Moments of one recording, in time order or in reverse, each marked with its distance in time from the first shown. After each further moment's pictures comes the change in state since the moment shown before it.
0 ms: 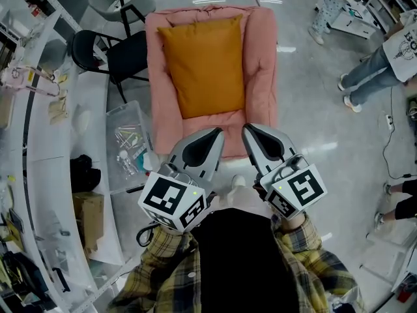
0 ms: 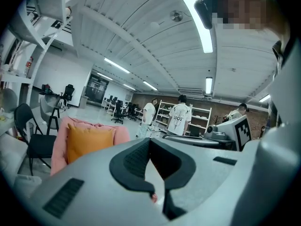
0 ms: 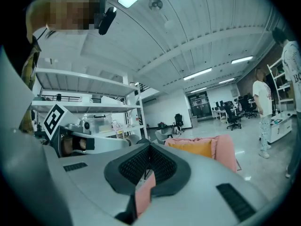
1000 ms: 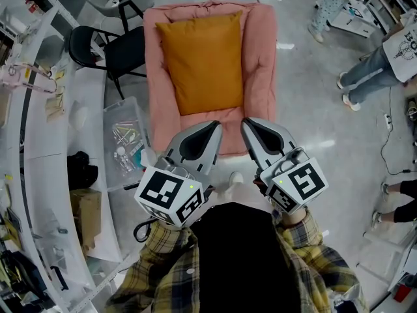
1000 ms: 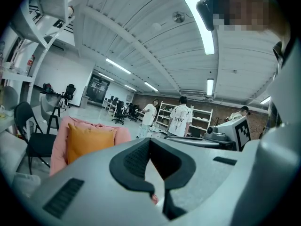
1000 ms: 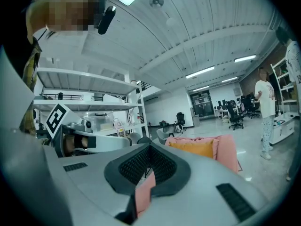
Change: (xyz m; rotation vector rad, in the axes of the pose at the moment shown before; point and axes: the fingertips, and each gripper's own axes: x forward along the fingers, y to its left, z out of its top) left arm 0.007 0.007 0.003 -0.013 -0.012 0.002; right arm 0.006 -0.006 0.000 -0.012 0.020 0.024
